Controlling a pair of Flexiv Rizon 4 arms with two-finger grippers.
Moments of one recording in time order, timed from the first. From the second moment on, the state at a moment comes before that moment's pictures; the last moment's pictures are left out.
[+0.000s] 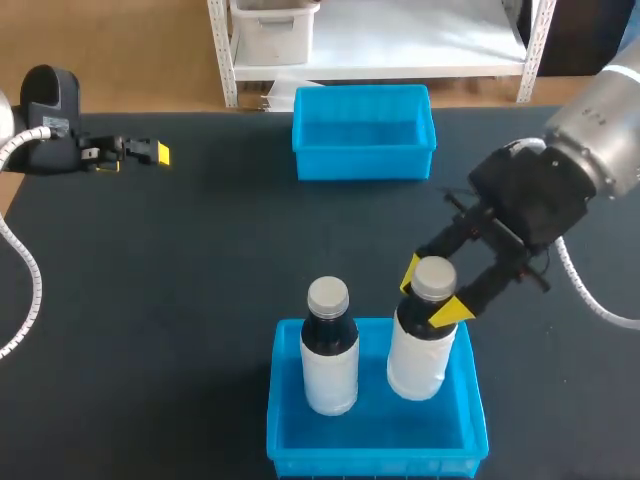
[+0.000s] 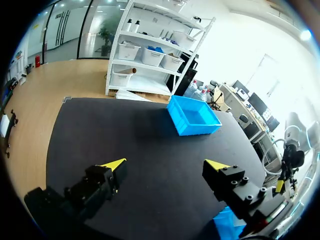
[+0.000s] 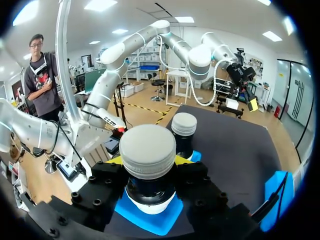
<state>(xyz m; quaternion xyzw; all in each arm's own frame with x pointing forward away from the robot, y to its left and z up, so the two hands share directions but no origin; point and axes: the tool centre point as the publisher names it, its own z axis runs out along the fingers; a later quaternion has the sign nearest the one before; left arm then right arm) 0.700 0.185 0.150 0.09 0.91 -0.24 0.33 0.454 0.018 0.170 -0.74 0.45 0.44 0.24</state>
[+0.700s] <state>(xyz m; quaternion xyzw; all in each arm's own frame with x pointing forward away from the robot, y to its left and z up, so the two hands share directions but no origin) 0.700 0.185 0.150 0.09 0.91 -0.24 0.33 0.451 0.020 0.152 -0.75 0.44 0.44 0.23</state>
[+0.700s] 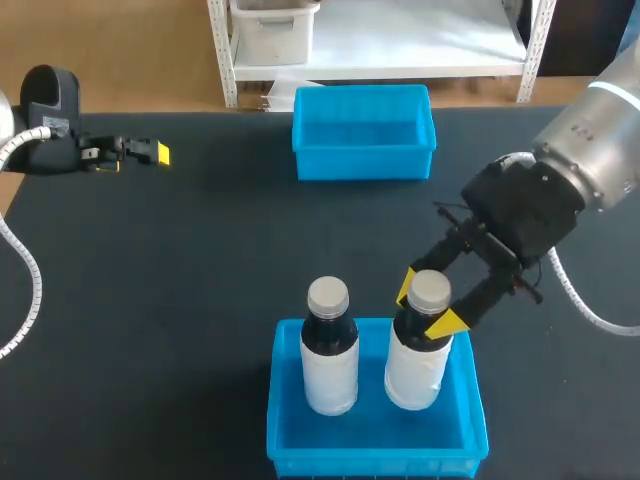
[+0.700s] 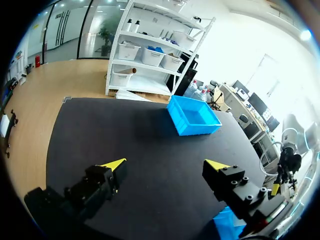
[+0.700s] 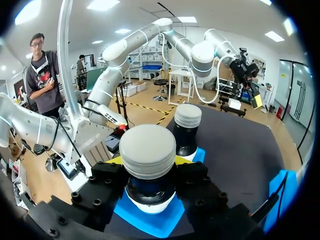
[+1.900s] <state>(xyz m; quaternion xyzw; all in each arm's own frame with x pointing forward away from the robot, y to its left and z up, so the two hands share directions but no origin) 0.700 0.185 0.150 0.09 0.91 -0.24 0.33 0.456 0.022 0.138 -0.74 0.45 0.44 0.22</state>
